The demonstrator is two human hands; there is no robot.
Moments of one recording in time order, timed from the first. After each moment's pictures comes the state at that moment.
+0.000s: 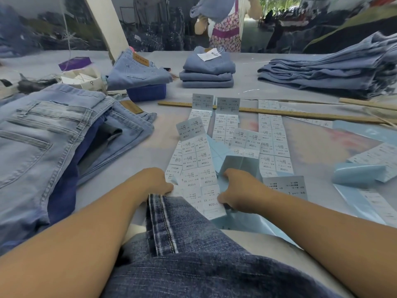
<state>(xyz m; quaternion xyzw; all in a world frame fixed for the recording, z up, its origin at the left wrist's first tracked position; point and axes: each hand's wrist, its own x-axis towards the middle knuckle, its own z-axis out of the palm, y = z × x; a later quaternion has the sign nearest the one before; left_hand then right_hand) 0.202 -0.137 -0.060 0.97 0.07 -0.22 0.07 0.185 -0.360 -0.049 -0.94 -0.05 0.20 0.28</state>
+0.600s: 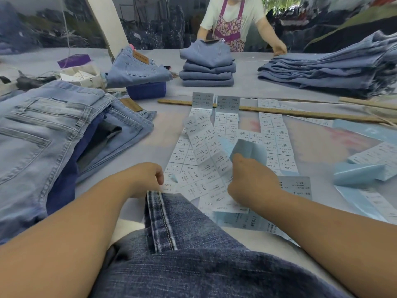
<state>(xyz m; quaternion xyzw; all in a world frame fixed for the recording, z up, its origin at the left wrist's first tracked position) 0.193 -0.112 -0.057 0.97 0.03 -0.18 0.18 0.181 -0.365 -0.036 -0.99 -0.07 0.03 0.12</state>
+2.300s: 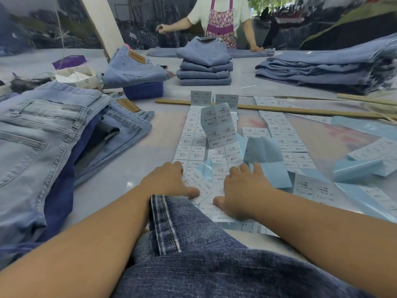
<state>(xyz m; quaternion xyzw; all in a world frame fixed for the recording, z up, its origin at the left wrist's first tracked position) 0.198 -0.165 -0.063 0.98 0.01 -0.13 0.13 0.176 -0.357 -0.047 -0.96 -0.17 0.14 -0.15</state>
